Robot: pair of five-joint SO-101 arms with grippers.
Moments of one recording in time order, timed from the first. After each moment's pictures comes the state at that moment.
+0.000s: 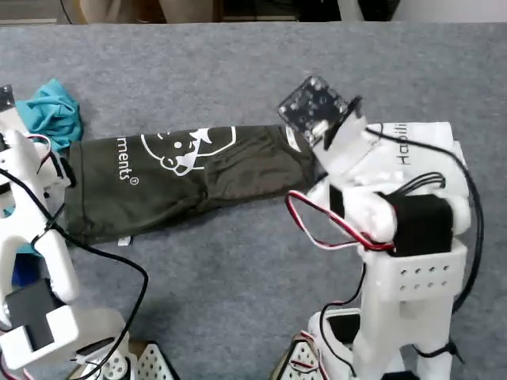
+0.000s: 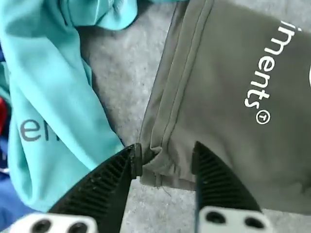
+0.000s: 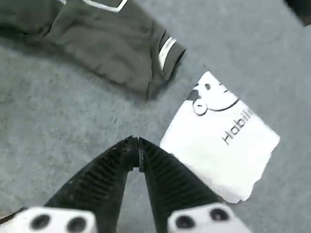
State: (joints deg) left arm -31.3 -6.5 13.1 74.3 -12.2; right arm -9.1 -39.3 5.8 98.5 28.3
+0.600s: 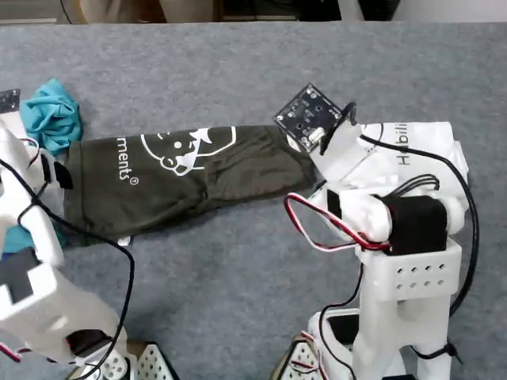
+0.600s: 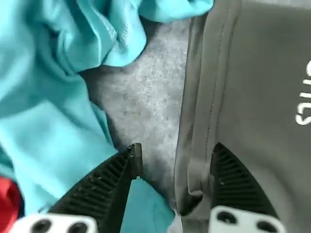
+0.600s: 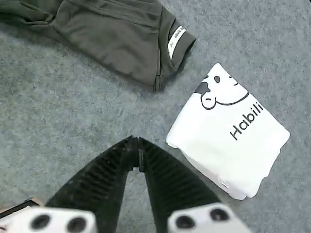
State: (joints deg) left arm -35.3 11.7 5.1 66.6 -27.0; right arm -9.1 -40.0 8.0 98.5 28.6
